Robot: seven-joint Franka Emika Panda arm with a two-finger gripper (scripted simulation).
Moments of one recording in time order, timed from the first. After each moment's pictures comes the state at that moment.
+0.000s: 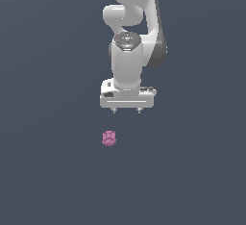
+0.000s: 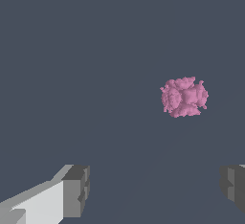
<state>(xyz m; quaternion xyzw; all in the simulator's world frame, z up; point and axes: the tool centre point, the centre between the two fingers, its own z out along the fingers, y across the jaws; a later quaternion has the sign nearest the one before) 0.009 0.016 0.179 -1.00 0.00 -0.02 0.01</state>
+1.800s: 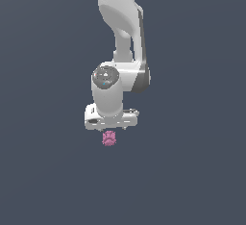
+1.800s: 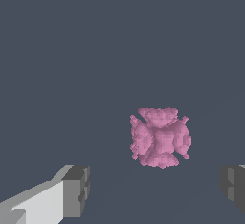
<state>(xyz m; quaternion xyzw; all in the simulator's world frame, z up) 0.059 -0.044 0.115 -1.00 -0.05 -0.01 0.00</state>
